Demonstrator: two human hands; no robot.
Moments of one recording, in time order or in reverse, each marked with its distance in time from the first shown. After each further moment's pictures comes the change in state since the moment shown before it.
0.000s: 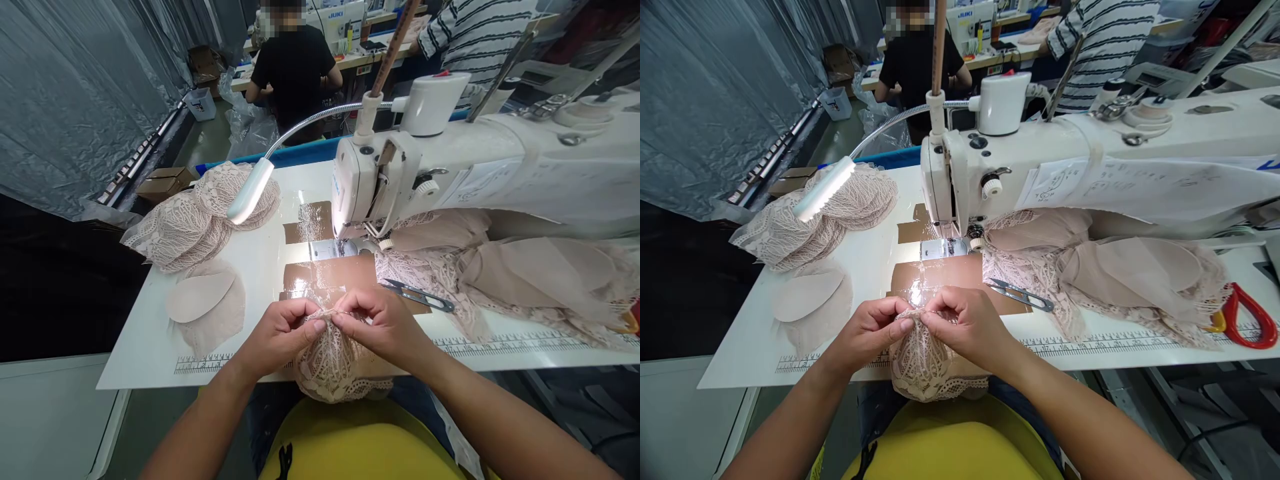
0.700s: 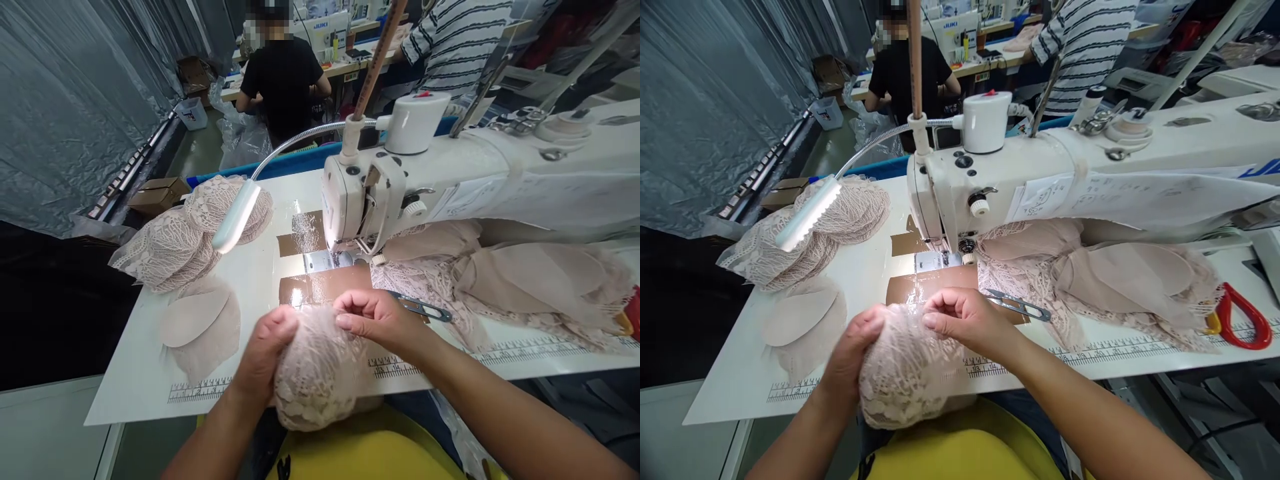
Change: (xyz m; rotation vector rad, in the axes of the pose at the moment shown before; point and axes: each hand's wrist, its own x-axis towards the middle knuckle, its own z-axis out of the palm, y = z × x) left_hand 0.002 -0.006 0.004 -0.516 0.334 -0.109; right_hand 0.016 0.011 -0.019 0.487 -0.204 0.270
